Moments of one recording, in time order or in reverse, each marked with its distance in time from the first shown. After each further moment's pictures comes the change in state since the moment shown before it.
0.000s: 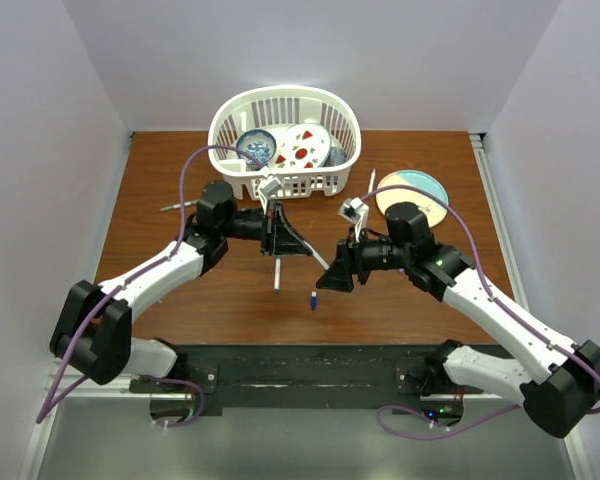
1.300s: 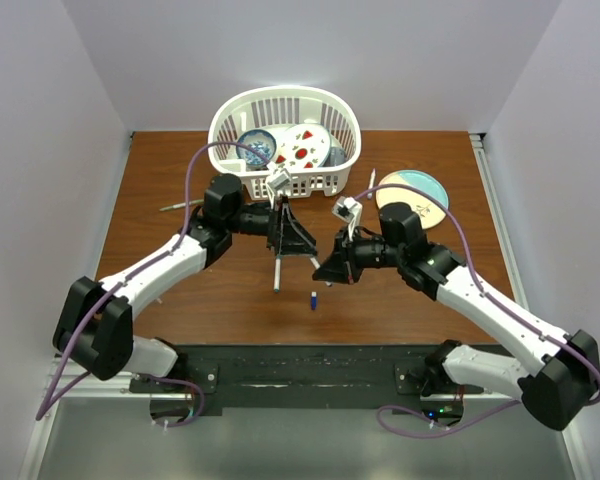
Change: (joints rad) left arm -0.018 0.027 0.089 -0.155 -0.061 0.029; right arm 0.025 0.044 -0.016 0.108 0.020 -0.005
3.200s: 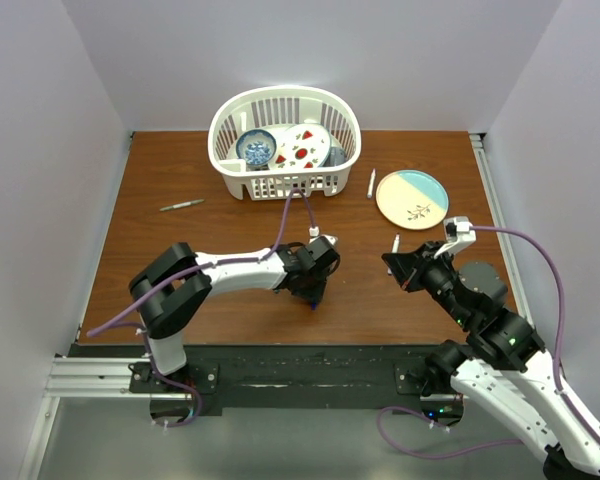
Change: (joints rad) left arm -0.477 0.414 0.196 -0.703 -1.157 -0.079; right arm -0.001 -0.657 -0.145 -0.239 0.832 0.265
